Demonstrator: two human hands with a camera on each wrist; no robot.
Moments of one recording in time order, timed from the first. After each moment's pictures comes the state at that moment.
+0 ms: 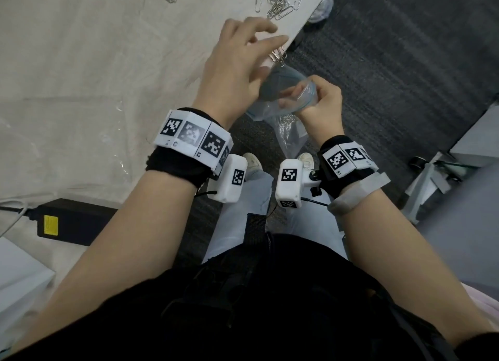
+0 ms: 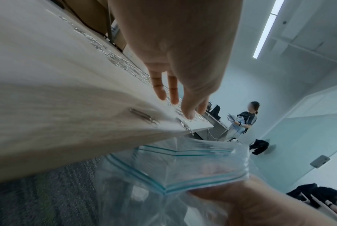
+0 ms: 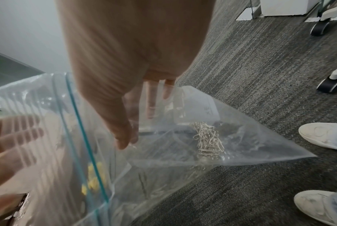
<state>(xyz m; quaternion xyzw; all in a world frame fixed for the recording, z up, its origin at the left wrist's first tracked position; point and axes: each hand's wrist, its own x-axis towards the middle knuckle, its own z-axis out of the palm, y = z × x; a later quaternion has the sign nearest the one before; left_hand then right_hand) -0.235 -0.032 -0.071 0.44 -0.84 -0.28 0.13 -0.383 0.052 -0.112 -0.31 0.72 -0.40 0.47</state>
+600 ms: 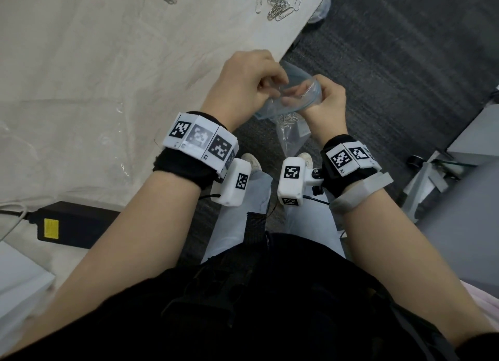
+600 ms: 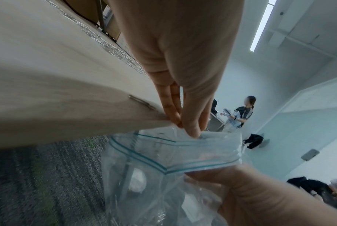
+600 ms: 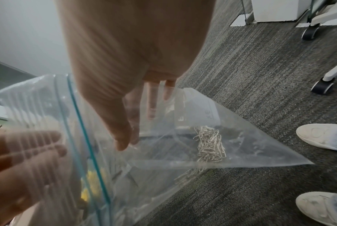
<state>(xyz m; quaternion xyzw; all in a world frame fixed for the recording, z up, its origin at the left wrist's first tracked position) -0.242 -0.027 -0.071 0.41 -0.82 -0.39 0.12 -0.387 0.050 -0.114 -0.29 0.75 -0.39 0.46</state>
